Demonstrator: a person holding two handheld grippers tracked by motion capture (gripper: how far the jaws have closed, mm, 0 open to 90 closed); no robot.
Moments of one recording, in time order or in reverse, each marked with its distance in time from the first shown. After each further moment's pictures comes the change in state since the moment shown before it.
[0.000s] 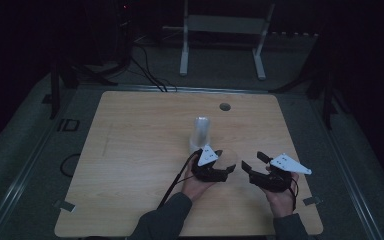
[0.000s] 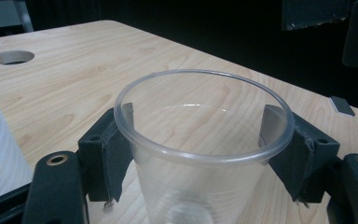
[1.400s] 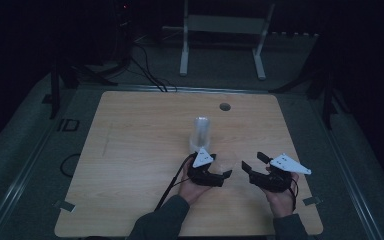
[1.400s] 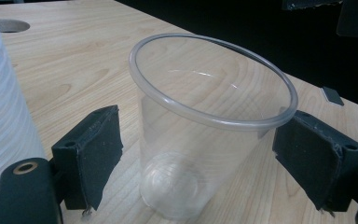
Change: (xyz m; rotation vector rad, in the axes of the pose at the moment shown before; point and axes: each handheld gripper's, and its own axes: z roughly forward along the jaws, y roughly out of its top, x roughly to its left) left arm 0.004 -0.012 -0.011 0.028 -0.019 -0.068; right arm -0.001 -0.002 0.001 0.006 -0.003 0.005
